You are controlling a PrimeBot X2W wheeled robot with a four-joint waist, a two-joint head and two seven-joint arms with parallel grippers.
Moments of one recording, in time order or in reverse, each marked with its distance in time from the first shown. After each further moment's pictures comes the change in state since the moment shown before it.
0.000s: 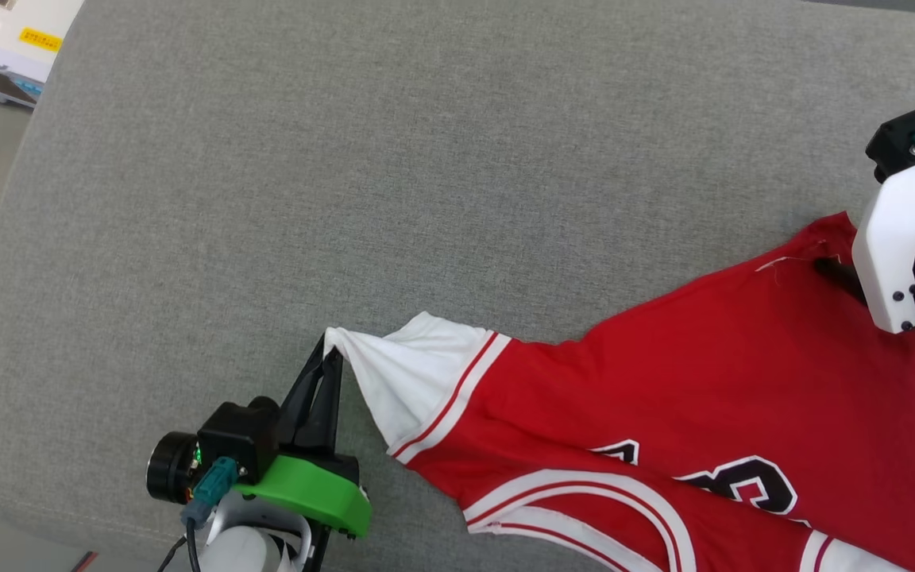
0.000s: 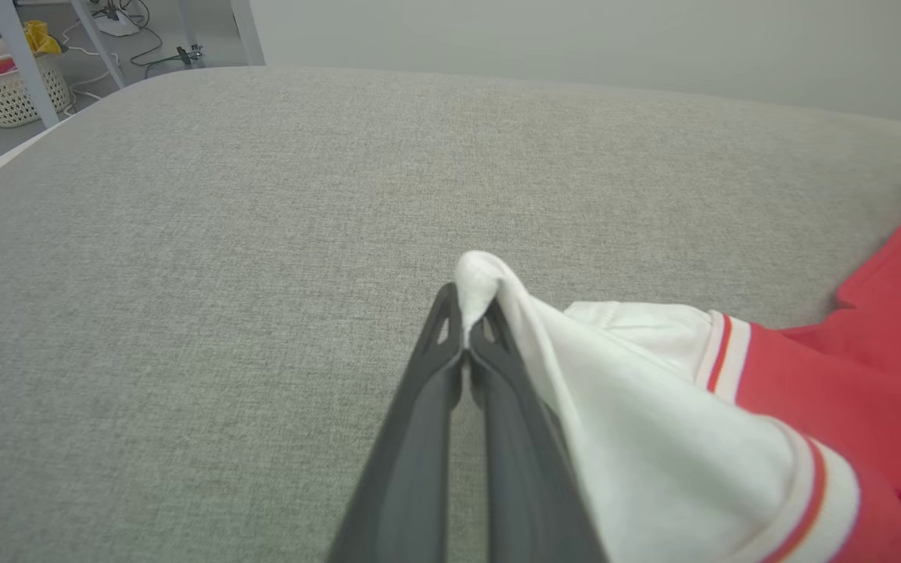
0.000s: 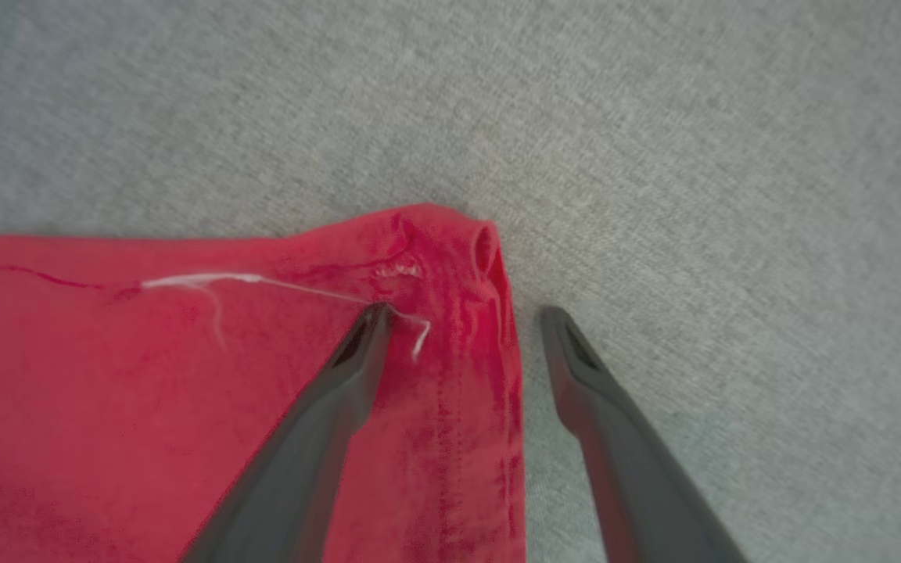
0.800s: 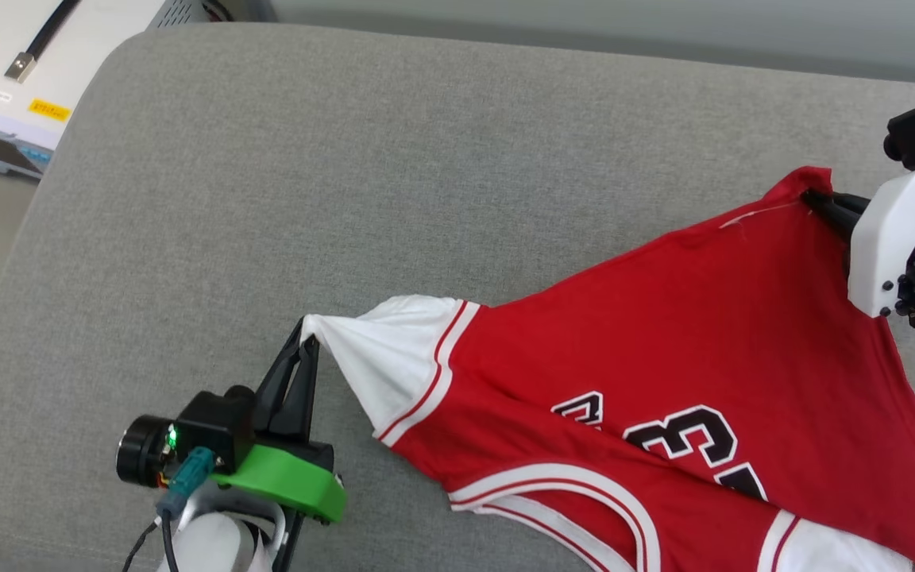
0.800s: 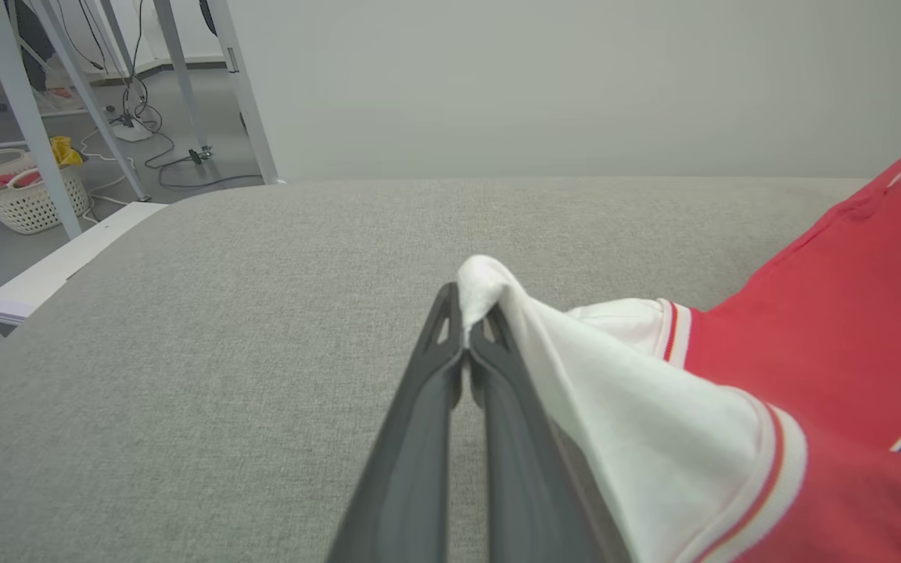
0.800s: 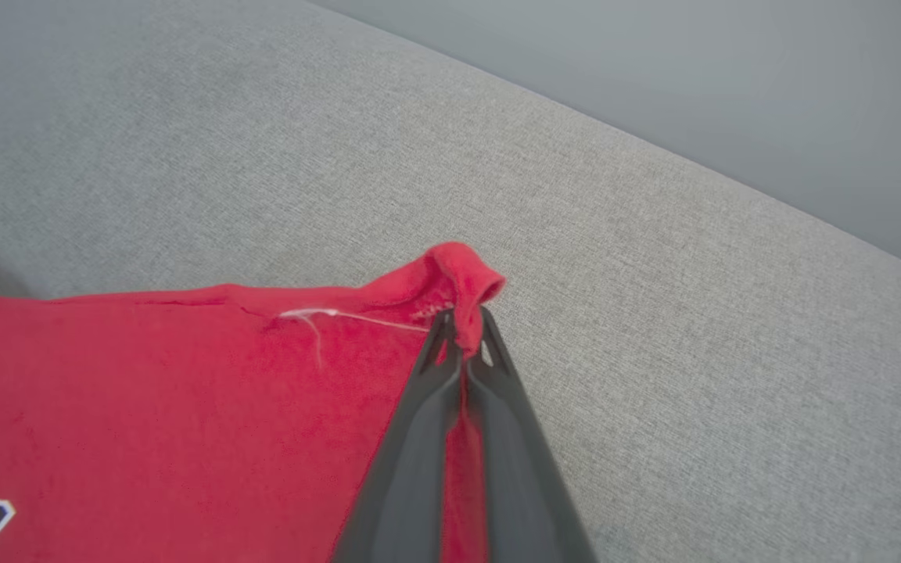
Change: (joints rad) left arm -0.014 0.029 0.037 0.003 0.042 -0.027 -0.001; right arm -0.040 -0.015 0.142 0.083 0.174 0.000 -0.476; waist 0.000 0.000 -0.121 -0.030
